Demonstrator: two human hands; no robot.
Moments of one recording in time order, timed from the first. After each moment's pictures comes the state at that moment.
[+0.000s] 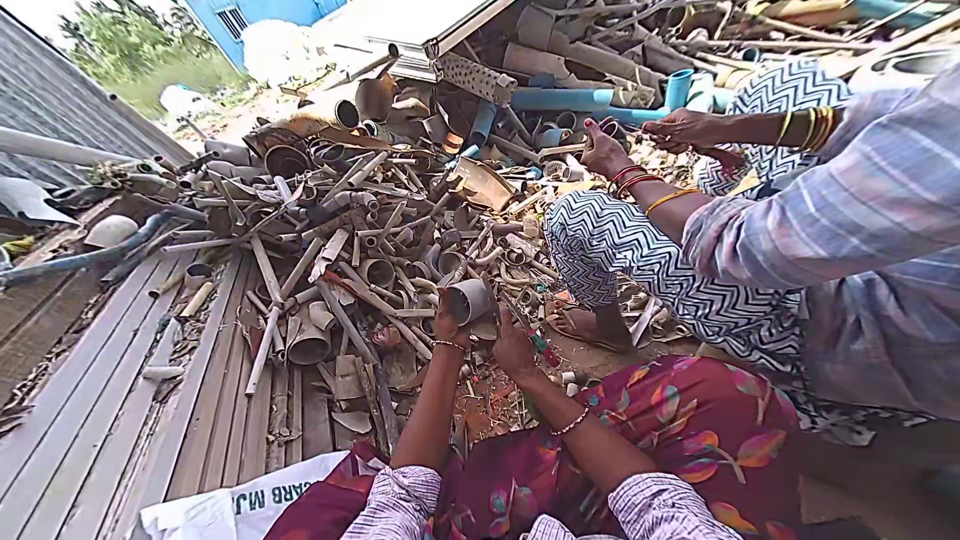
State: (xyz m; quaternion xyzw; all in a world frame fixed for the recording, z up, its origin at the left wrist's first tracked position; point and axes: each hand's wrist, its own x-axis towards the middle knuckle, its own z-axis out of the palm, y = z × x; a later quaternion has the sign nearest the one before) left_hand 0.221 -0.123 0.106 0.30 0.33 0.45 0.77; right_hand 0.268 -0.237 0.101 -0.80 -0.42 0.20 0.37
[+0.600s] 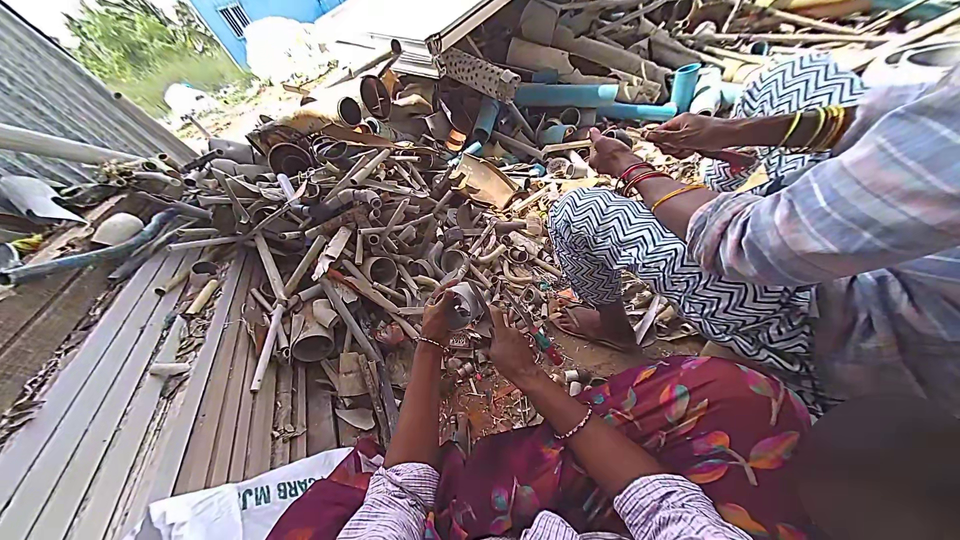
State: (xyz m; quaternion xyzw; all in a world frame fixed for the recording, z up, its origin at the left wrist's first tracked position) left_hand 0.189 -0.095 0.102 0.52 0.31 0.39 0.69; right_hand 0.265 -0.238 0.108 -0.80 -0.46 0.23 0.31
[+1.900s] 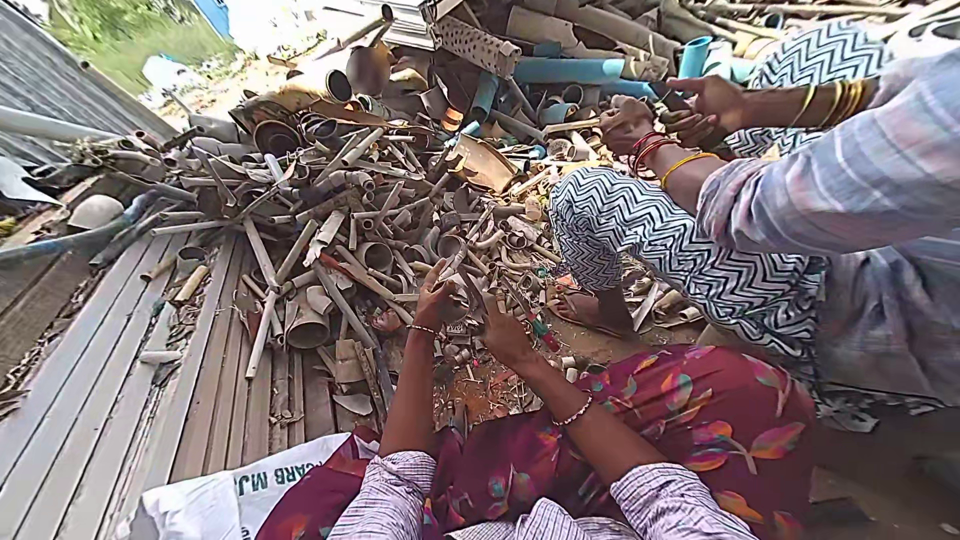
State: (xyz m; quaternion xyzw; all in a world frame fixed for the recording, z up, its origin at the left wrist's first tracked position) left_hand 0.182 -0.088 0.107 0.63 0.33 0.32 0.62; right_hand 0.272 -0.236 0.104 -0.76 -0.49 0.23 0.35
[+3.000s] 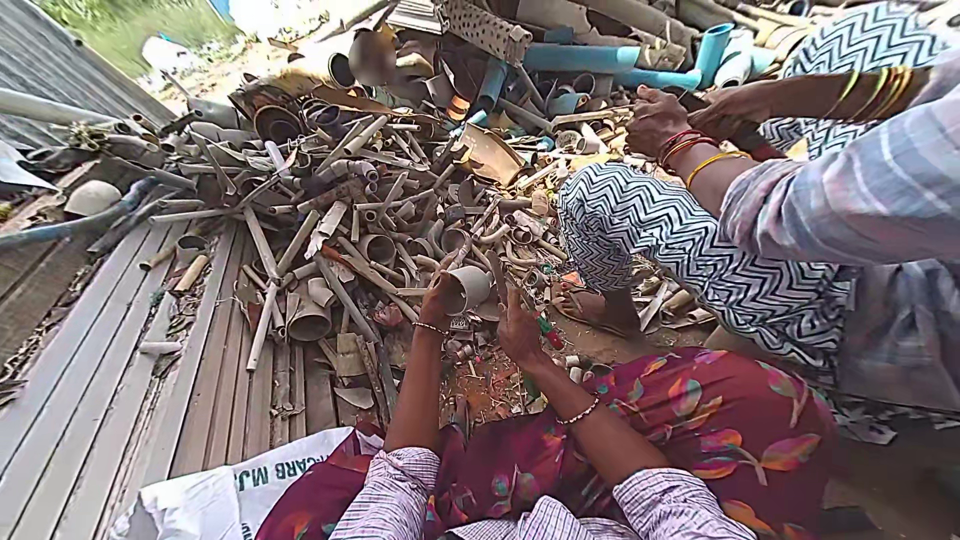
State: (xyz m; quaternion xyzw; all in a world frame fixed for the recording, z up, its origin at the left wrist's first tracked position) left_hand 0.184 -0.090 0.098 0.54 0.30 0.34 0.71; right_hand 0.268 -0.232 0.086 -0.77 -0.42 0.11 0.47
